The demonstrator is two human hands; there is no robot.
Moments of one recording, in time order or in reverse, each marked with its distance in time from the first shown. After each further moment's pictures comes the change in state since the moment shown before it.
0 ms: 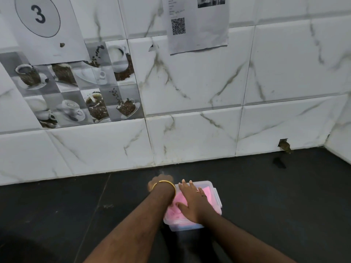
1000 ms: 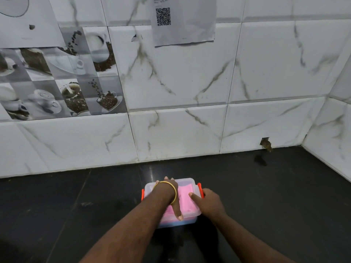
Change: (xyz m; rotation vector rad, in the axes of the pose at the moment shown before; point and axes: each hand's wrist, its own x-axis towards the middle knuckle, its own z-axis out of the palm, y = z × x) left_hand -0.021 0.069 0.003 0.102 -0.262 0.330; right_hand -0.043 0.084 -0.032 0.517 0.168 0.580
